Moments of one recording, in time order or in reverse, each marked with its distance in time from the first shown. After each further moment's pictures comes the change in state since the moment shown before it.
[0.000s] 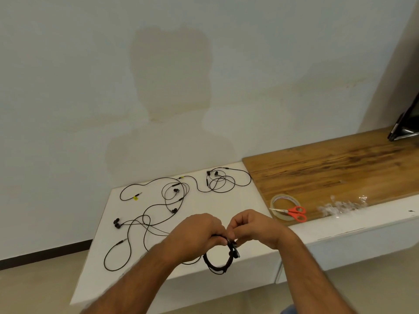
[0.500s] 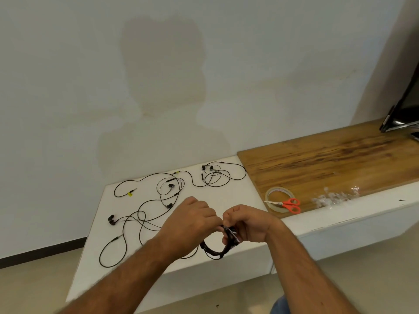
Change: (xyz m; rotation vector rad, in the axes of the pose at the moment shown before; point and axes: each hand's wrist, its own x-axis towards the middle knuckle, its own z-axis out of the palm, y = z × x) left_hand -0.004 -0.009 0.002 0.428 0.387 0.307; right_hand 0.006 -0.001 0.006 0.345 -0.100 0.106
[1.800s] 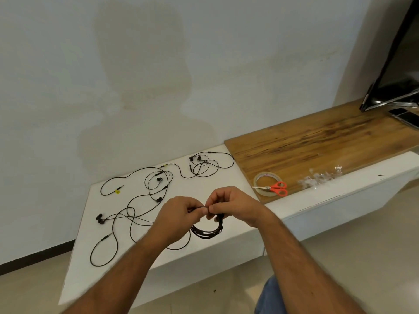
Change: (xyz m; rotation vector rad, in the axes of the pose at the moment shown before) left_hand 0.005 0.009 0.000 -0.673 -0.235 -0.790; right_hand -0.001 0.009 -0.001 -0.315 0.238 -0.297
